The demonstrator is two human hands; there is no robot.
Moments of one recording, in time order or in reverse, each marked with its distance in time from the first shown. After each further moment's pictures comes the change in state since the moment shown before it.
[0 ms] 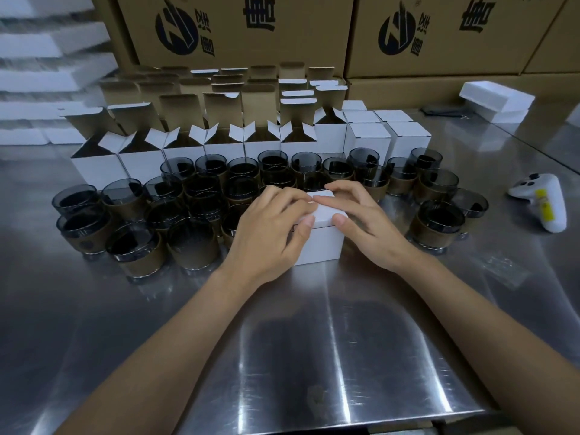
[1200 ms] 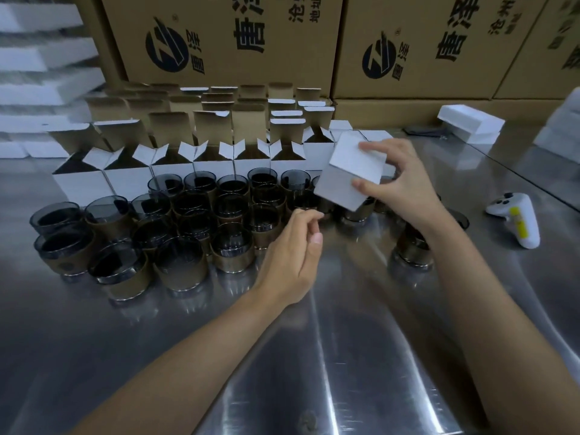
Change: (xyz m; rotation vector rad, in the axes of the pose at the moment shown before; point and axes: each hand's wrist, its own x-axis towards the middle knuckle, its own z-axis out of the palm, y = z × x) left_hand 0.004 0.013 0.053 -0.458 0.092 -0.121; right_hand 0.043 -0.010 -0.077 -0.092 0.353 0.208
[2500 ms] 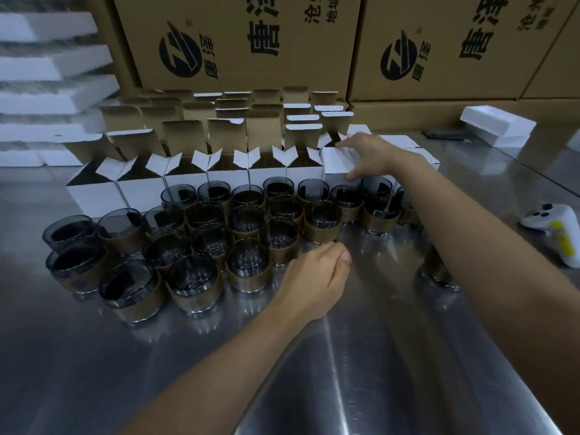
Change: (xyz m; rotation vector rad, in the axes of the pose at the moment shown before) left_hand 0.012 -0.001 0.000 0.216 -0.285 -0.188; right_hand 0.152 0.045 0.048 -0.713 -0.478 0.019
